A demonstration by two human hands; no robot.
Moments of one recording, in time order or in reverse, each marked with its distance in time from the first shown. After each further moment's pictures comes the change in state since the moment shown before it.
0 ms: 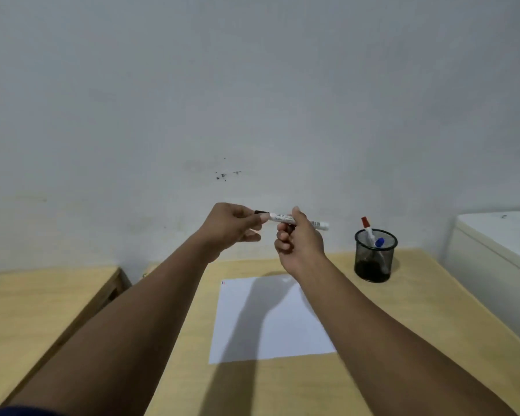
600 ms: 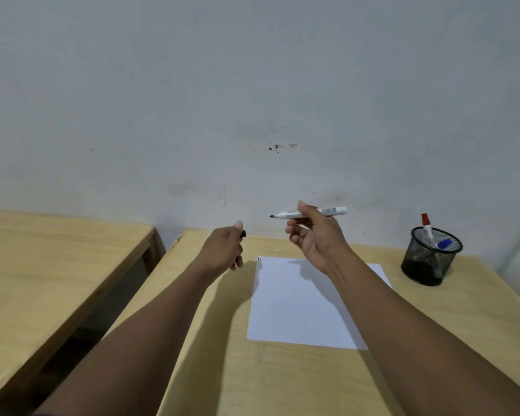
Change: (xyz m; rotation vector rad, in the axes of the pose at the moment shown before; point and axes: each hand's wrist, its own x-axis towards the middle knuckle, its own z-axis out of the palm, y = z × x) left_hand -0.038 -0.119 -0.066 0.108 0.203 -0.130; right_hand 0.024 0.059 0.015 -0.349 -0.273 0.016
